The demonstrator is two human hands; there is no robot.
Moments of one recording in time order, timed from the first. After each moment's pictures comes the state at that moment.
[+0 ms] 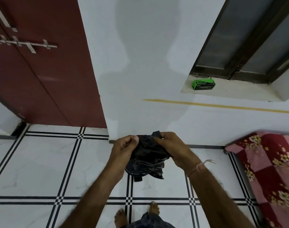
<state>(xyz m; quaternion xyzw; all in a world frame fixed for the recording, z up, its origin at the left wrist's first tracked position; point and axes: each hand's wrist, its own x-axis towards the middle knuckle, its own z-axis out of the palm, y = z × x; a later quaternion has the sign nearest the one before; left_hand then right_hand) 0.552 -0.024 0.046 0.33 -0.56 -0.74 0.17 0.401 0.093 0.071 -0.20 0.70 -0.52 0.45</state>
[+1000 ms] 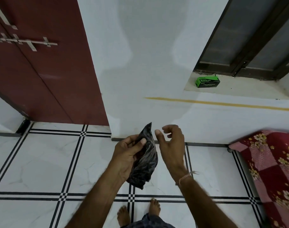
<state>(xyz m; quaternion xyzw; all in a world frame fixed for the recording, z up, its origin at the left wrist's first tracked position) 0.540 -0.019 0.053 0.34 -0.36 -0.85 0.18 0.425 0.084 0.044 -0.20 0.84 -0.50 0.08</state>
